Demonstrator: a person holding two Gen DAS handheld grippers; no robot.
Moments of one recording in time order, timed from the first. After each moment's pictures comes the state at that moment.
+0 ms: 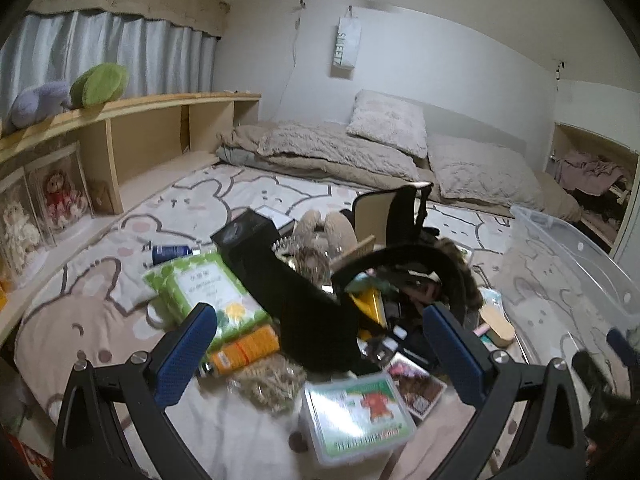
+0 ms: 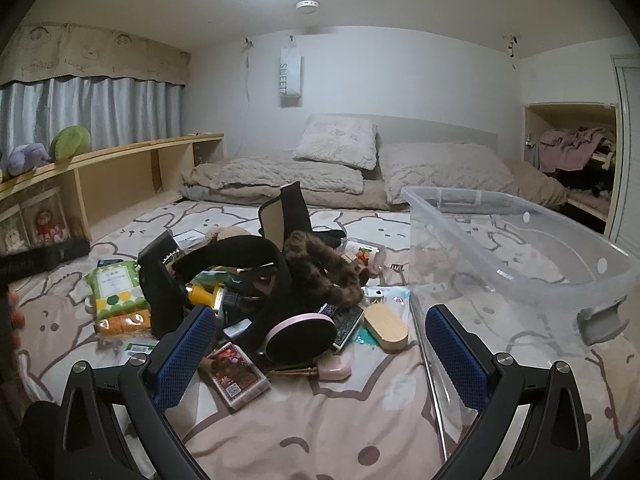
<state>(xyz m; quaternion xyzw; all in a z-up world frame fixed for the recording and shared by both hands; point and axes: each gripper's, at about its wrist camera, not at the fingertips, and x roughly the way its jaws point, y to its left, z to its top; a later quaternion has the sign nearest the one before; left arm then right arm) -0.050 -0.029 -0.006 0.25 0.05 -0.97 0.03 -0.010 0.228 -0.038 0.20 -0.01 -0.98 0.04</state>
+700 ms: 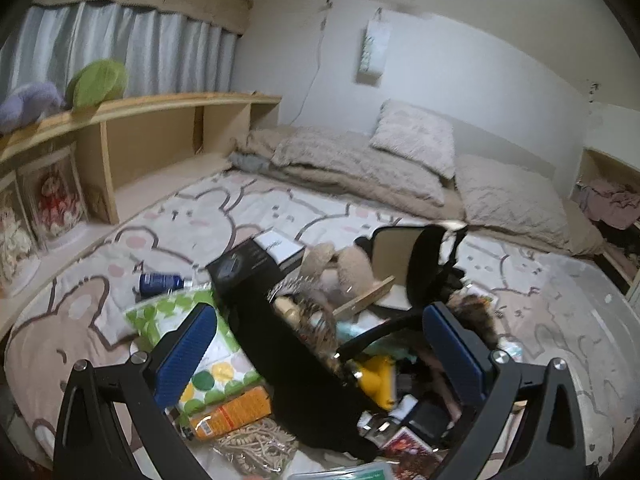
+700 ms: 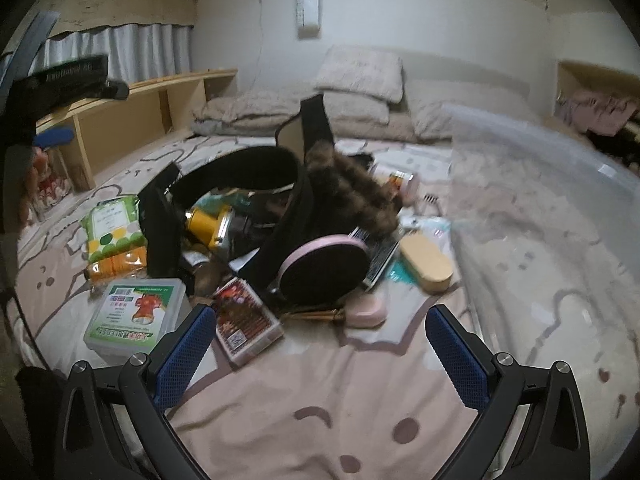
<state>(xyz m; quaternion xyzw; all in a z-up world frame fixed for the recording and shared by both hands) -0.134 -0.034 -0.005 0.26 0.09 -0.96 0.07 -0.054 0.209 -0.098 0.32 0.00 -0.94 0.08</state>
